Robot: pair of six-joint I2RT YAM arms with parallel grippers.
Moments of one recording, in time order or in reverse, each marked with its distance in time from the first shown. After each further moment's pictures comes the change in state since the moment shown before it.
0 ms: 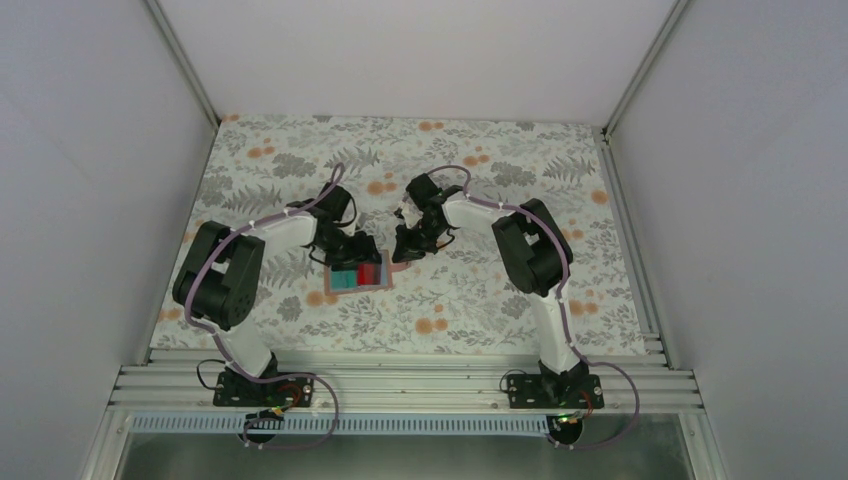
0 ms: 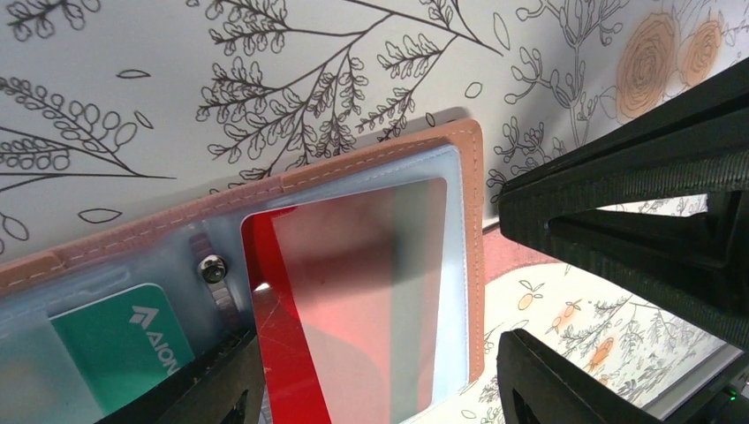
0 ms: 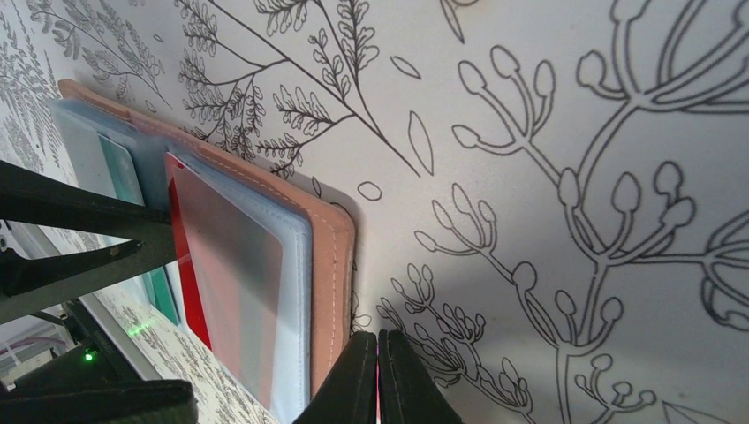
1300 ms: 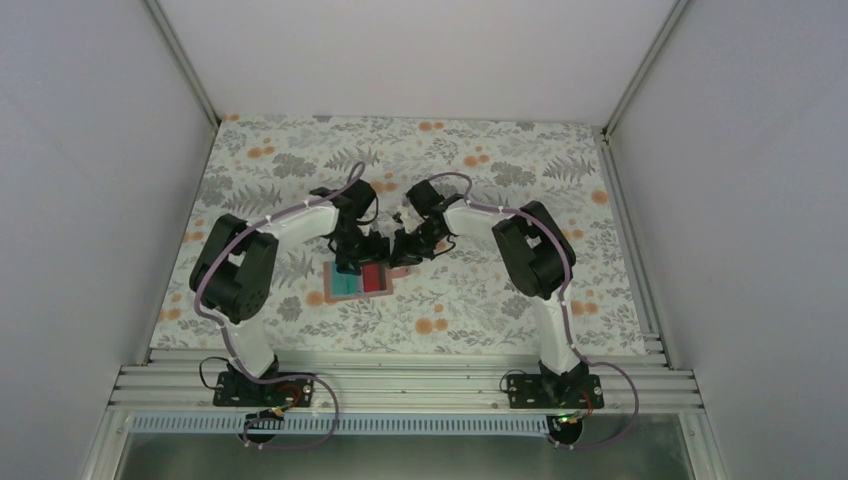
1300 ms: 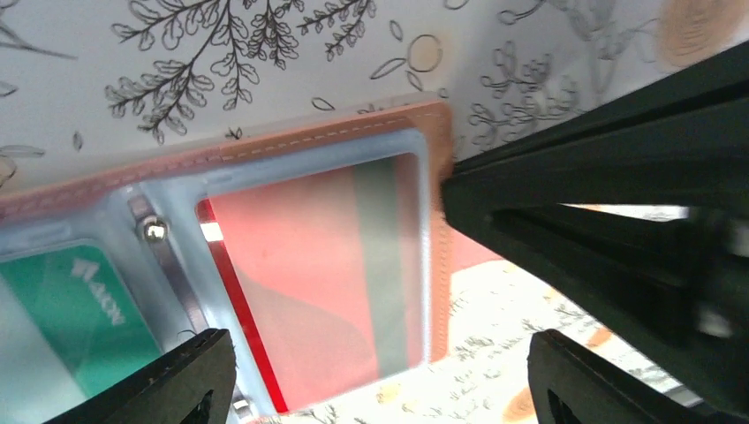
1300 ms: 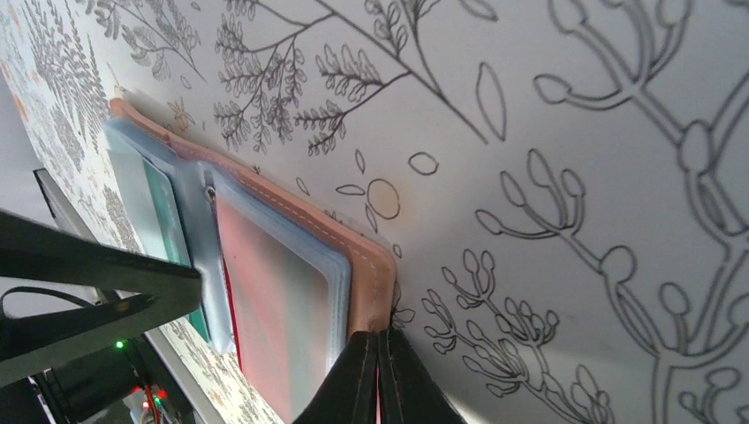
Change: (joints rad) left arm -0.119 0.090 0.194 -0.264 -0.103 -0.112; right arm 0.011 -0.032 -0.095 0.122 -0.063 0.055
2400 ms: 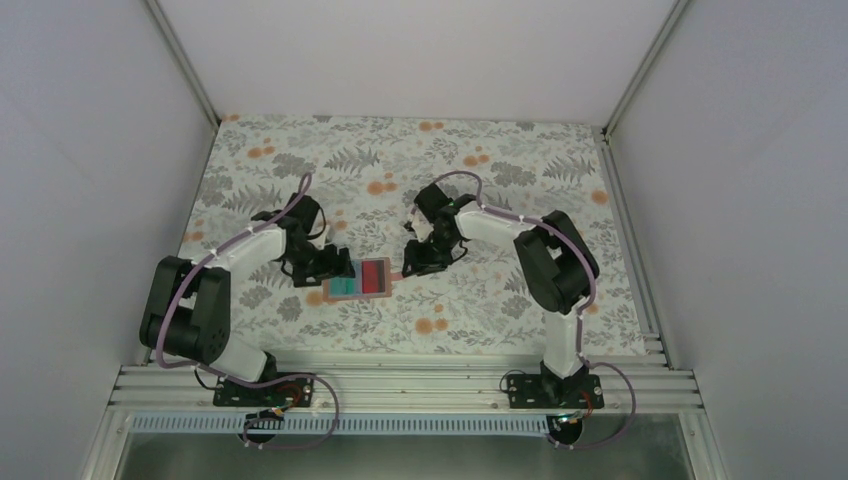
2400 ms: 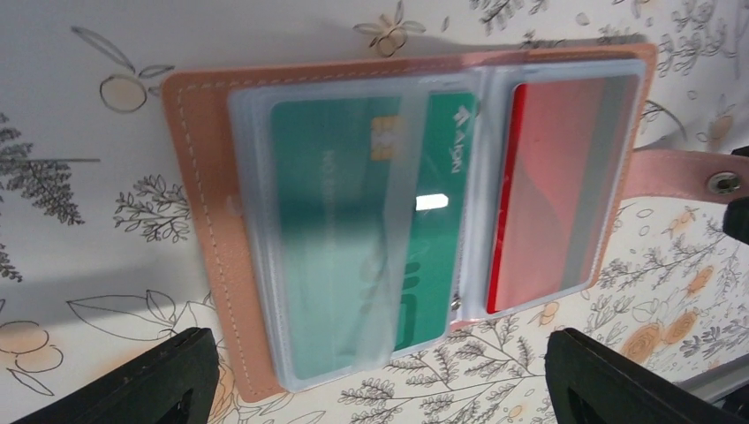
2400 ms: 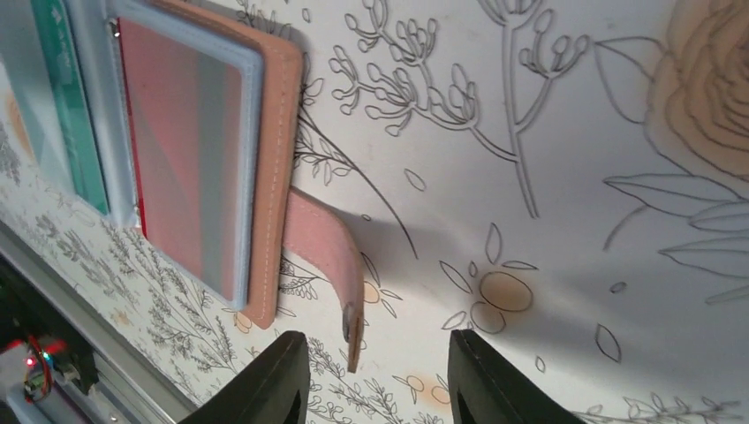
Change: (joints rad) left arm 0.234 -0.322 -0.313 0.046 0.006 0.209; right arm 0.015 -0.180 -0.099 -0.191 0.182 -0.138
